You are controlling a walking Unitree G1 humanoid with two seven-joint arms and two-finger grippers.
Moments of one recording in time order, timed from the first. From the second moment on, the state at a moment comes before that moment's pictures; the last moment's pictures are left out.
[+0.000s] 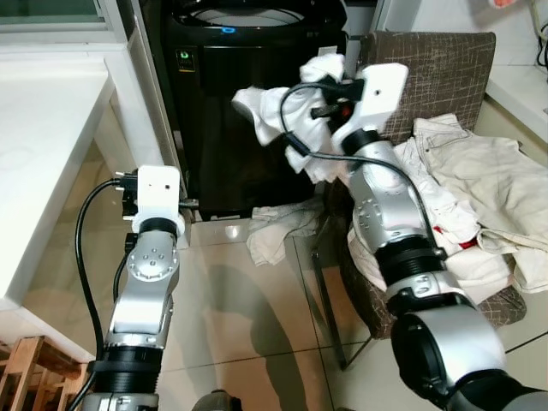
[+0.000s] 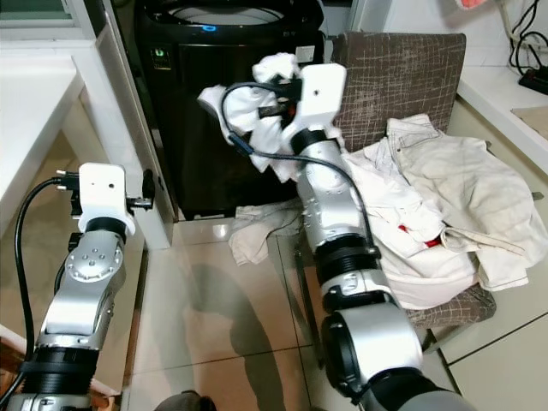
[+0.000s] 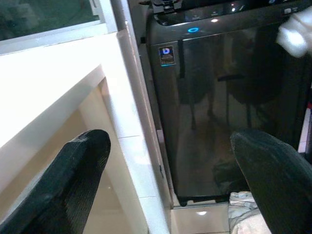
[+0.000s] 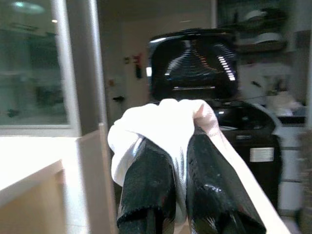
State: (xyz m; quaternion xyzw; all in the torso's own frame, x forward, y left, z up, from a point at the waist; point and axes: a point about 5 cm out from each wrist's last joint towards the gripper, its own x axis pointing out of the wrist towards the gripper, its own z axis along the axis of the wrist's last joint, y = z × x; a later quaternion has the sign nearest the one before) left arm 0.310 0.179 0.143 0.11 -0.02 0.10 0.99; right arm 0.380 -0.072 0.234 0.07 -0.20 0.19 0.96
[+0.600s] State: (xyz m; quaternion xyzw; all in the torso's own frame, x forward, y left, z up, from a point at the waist) left arm 0.309 0.182 0.142 0.12 -0.02 0.10 0.99; right arm 0.349 -0.014 0.273 0.11 -0.26 0.35 0.89
